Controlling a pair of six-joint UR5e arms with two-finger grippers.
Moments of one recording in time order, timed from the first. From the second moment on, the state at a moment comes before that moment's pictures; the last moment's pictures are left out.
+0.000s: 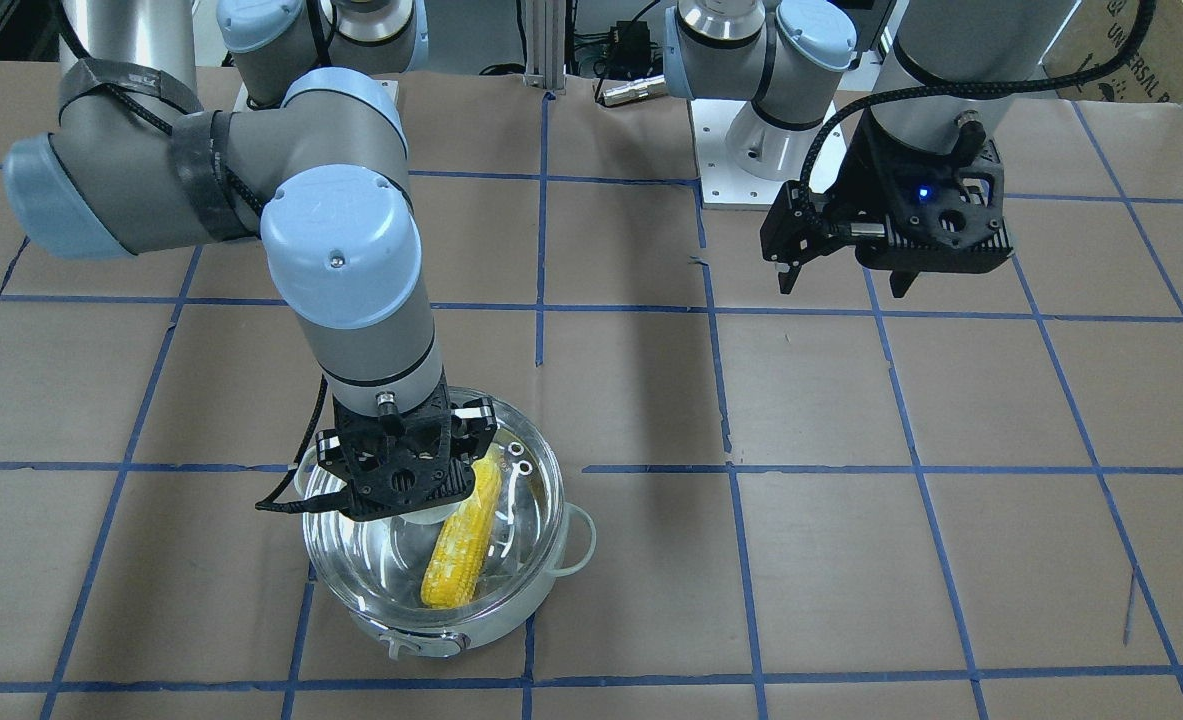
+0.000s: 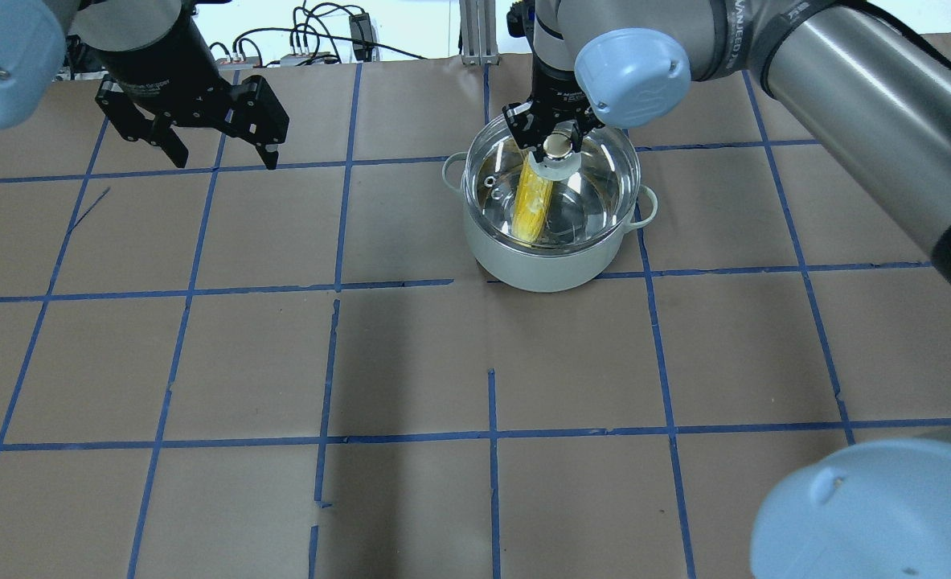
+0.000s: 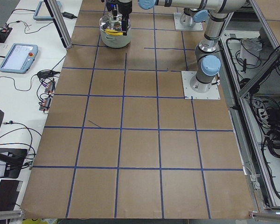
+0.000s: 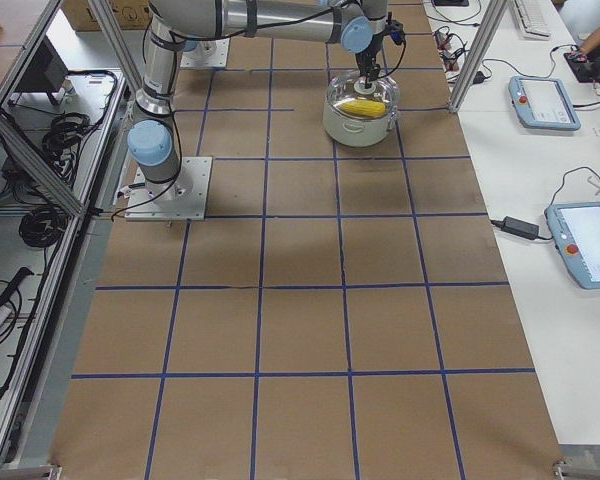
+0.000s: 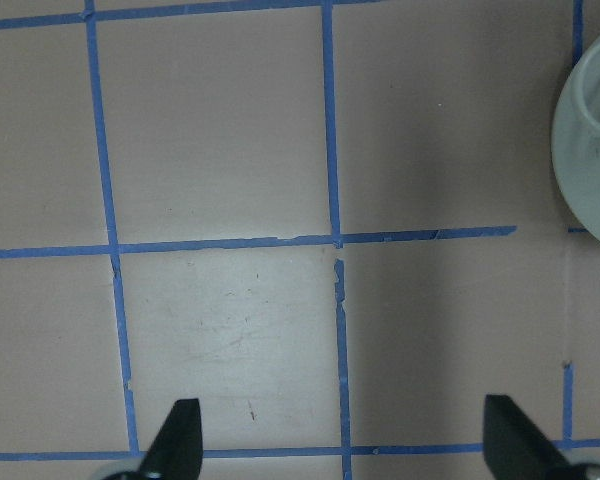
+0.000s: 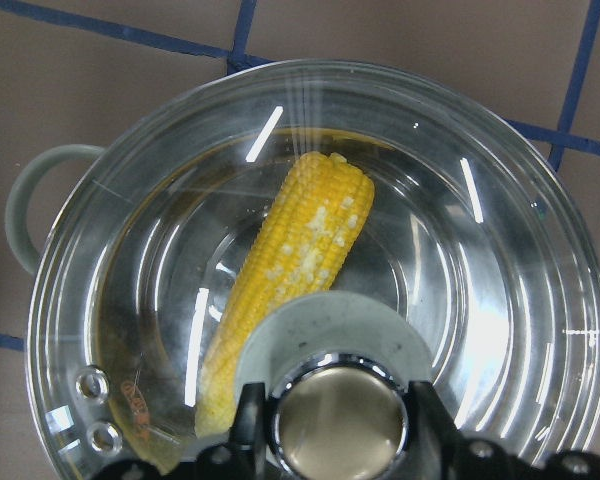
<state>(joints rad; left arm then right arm) -1.58 -1.65 -1.45 -1.60 1.62 0.04 1.80 -1.12 1.33 -1.85 -1.59 -0.02</state>
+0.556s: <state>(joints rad) -1.57 -1.65 -1.45 -1.60 1.61 0.05 1.80 -1.12 1.34 -1.85 -1.59 -0.02</state>
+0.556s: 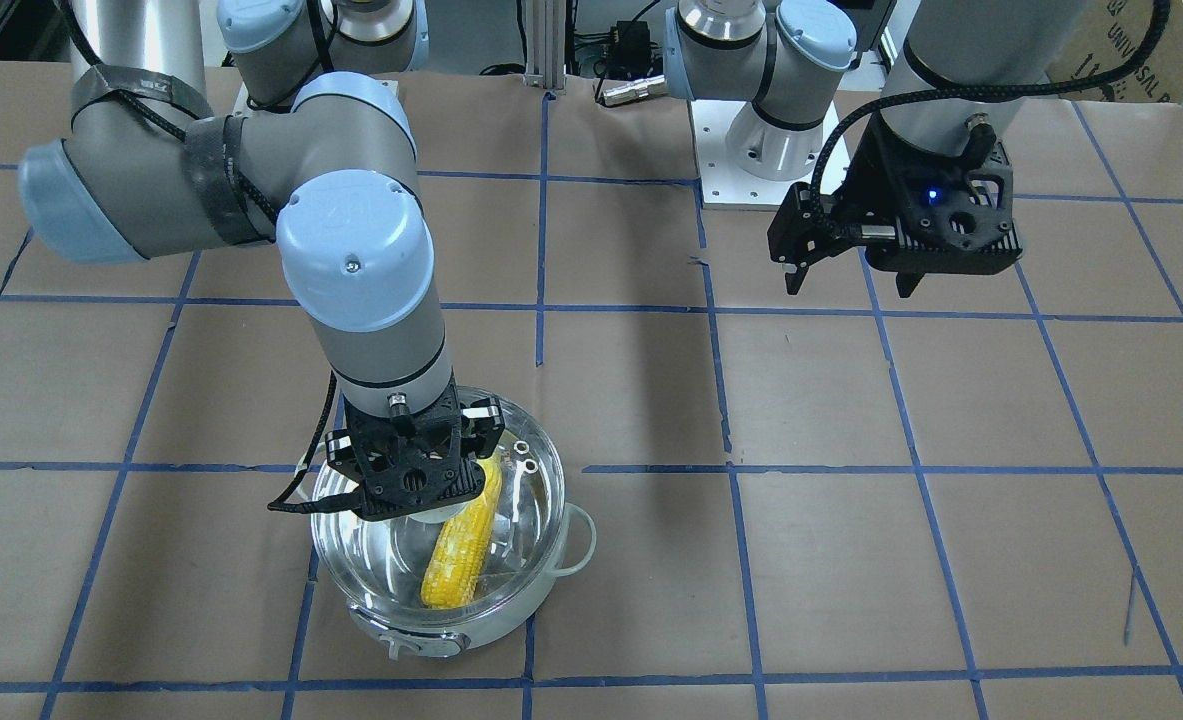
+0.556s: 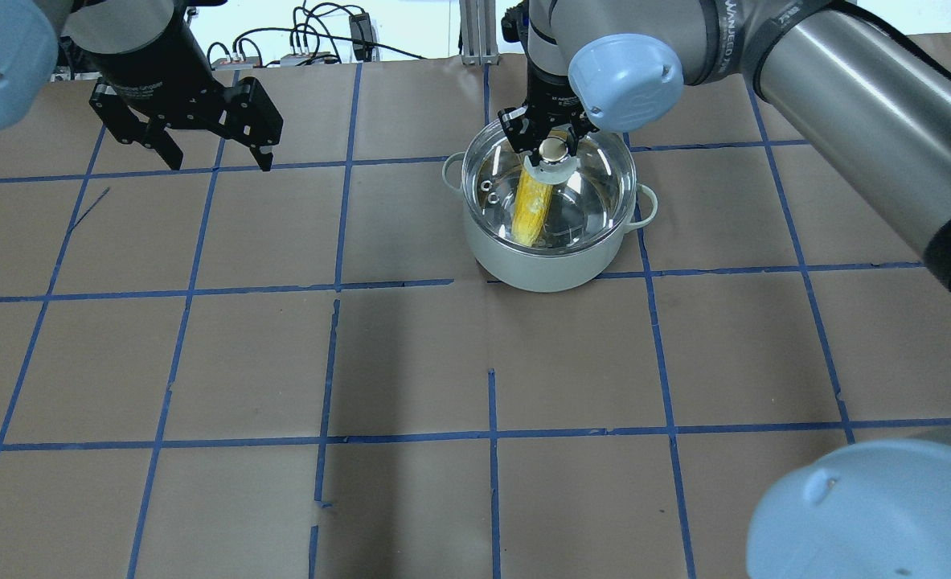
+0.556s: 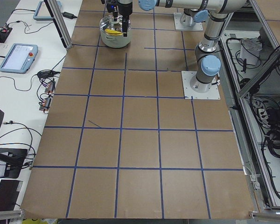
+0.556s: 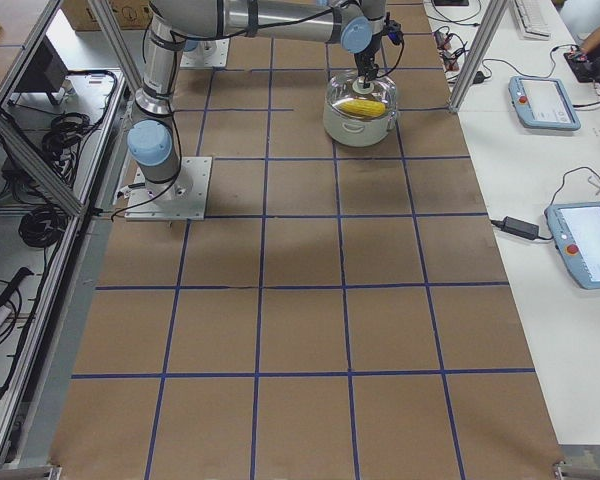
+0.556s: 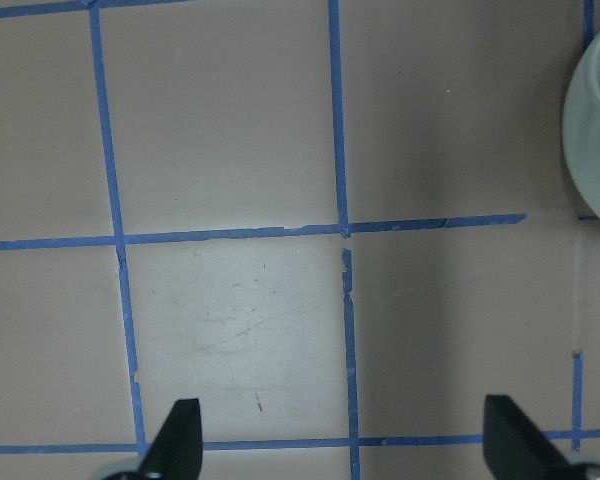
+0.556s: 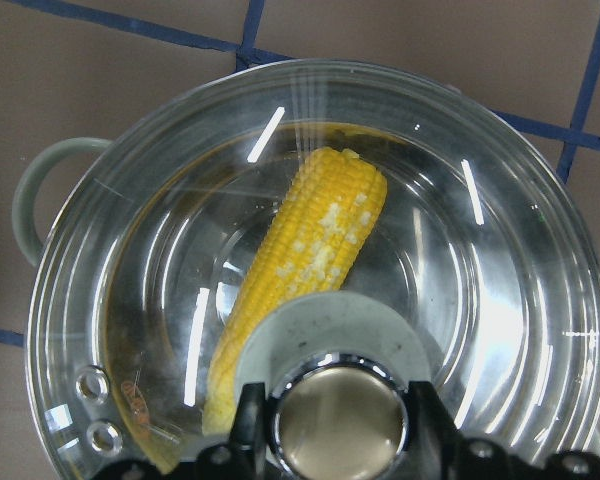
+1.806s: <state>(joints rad) -1.57 -1.65 -1.46 -1.60 1.62 0.05 1.80 -1.10 1.34 -1.87 -1.59 -0.03</state>
